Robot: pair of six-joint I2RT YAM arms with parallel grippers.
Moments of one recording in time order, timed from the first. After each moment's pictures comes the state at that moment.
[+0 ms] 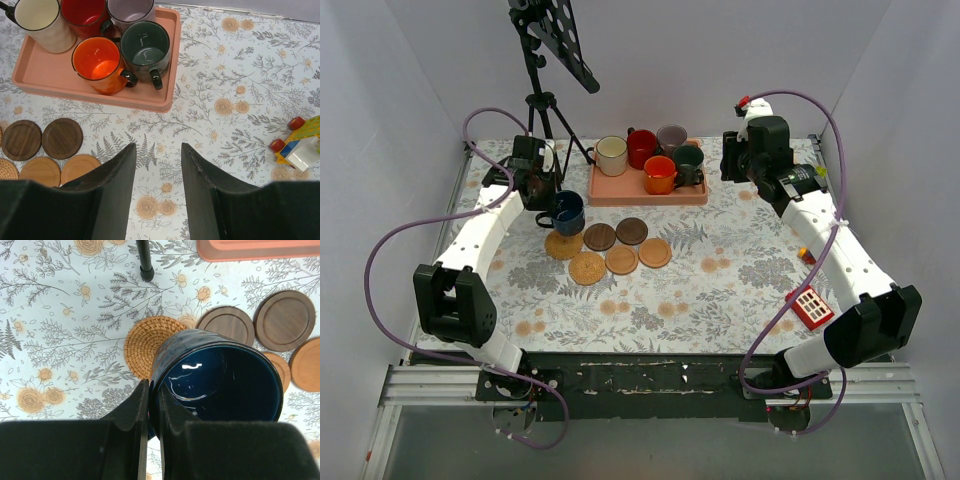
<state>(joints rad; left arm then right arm) -0.19 1.58 1.45 -0.77 -0.07 -0.14 0.38 1.45 1.49 -0.54 0.13 0.13</state>
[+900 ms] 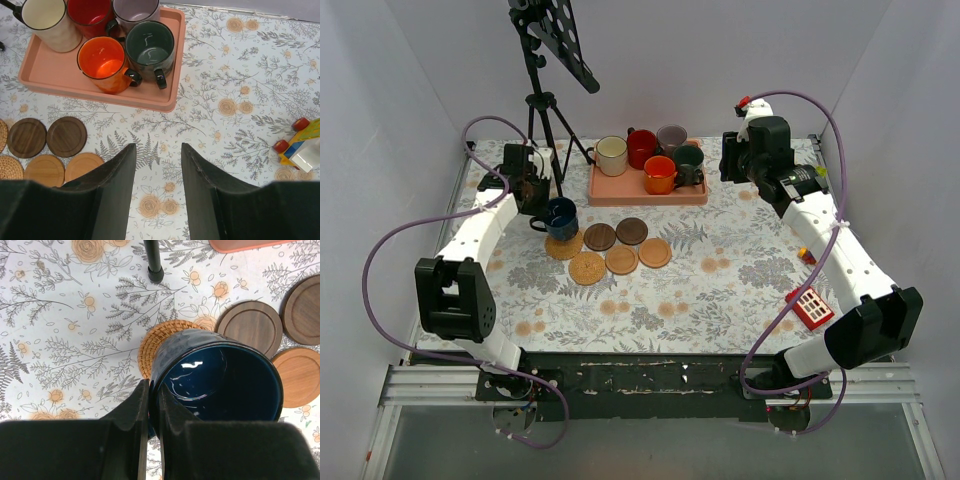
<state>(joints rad) -0.10 1.60 1.35 -0.66 0.03 0.04 0.38 1.44 1.49 -0.54 0.12 0.13</state>
